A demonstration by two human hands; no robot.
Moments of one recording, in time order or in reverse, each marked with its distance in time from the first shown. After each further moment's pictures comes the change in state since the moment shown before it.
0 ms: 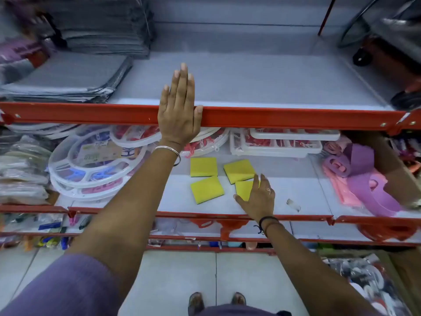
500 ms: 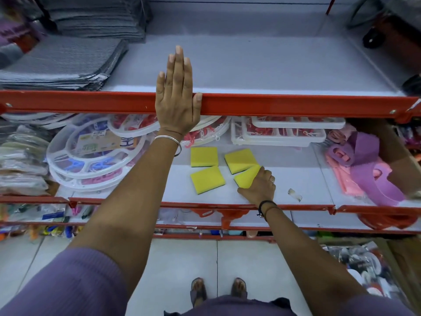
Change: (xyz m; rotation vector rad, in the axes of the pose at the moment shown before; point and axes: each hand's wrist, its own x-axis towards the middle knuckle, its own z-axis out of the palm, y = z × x) left_hand -0.002 0.002 0.007 0.054 0.050 -0.025; right_hand 0.014 -0.003 0.002 0.149 -0.094 0.213
